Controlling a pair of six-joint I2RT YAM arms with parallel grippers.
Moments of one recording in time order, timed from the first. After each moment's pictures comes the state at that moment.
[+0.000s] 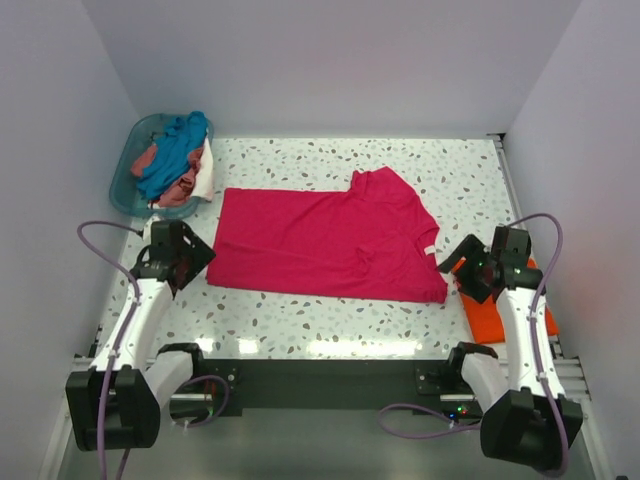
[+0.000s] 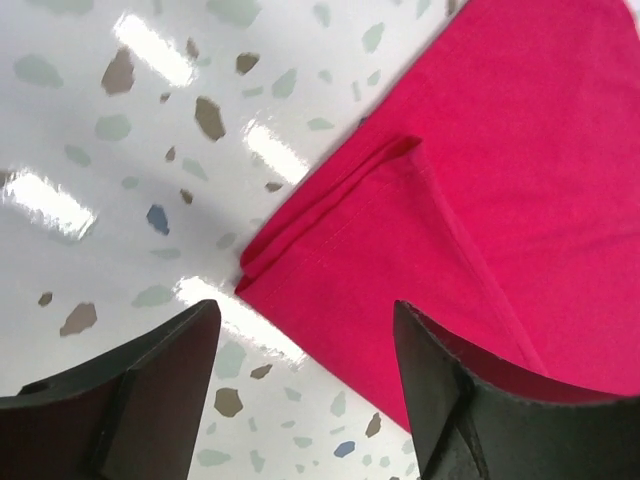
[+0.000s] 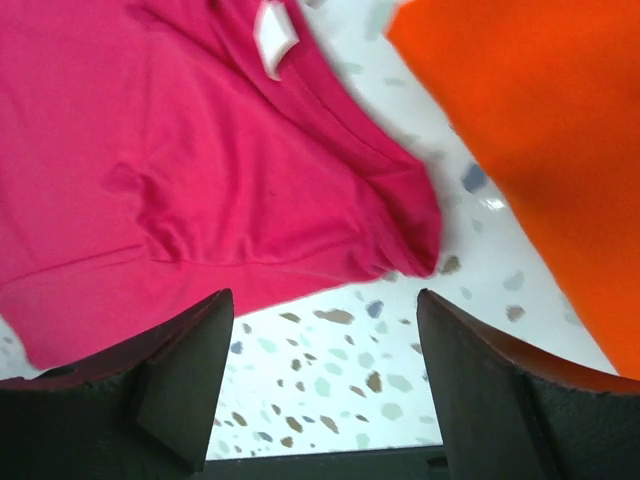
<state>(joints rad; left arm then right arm) 0.06 0.98 0.60 -0.53 -0.12 -0.76 -0.21 0.88 0.68 -0.82 -0.17 0.58</state>
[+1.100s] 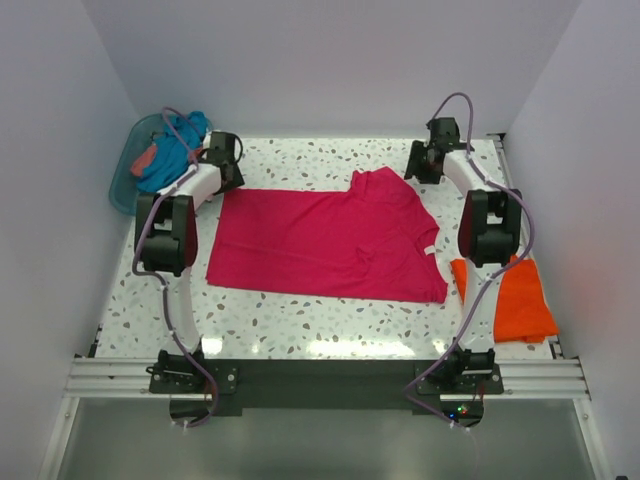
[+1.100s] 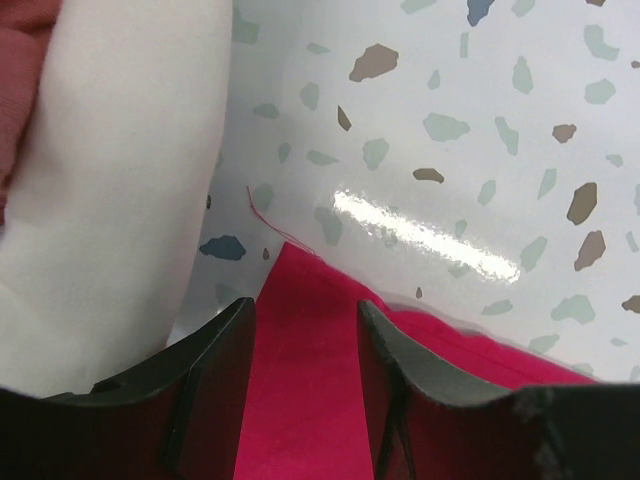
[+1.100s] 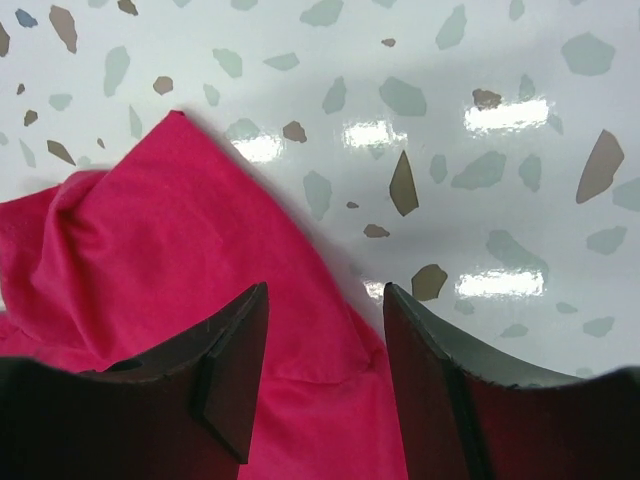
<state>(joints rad) -0.10 2.14 1.60 -0.36 -0.29 -0.44 0.04 2.26 1.88 -0.53 -0.06 0.28</state>
